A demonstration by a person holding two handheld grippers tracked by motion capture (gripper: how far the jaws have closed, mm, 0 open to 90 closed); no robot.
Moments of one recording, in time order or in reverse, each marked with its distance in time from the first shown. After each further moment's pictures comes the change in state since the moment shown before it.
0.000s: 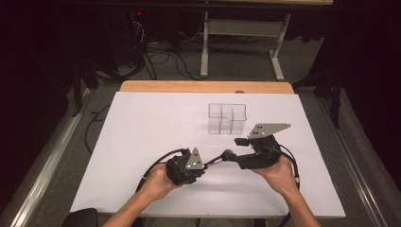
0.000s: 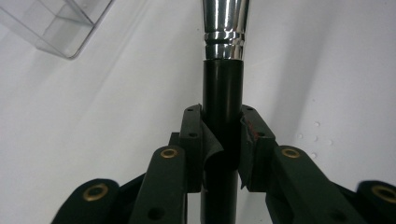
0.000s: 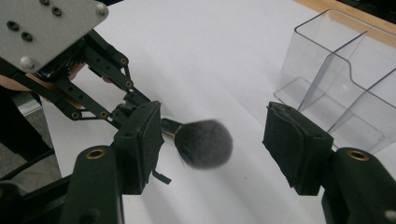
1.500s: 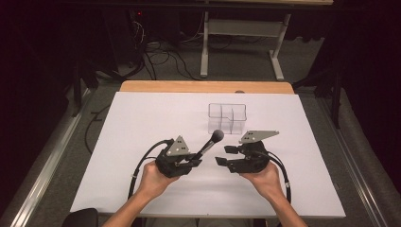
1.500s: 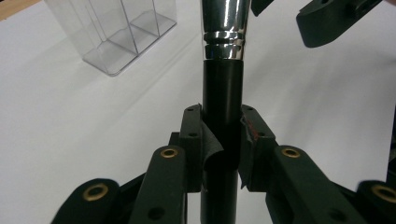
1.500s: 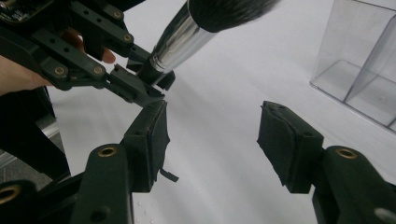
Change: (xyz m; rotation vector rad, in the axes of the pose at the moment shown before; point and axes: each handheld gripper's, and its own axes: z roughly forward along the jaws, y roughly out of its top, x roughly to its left) left arm 0.017 -0.007 -0.021 -0.211 -0.007 -0.227; right arm 0.007 -0.018 0.035 -0.026 0.067 0.122
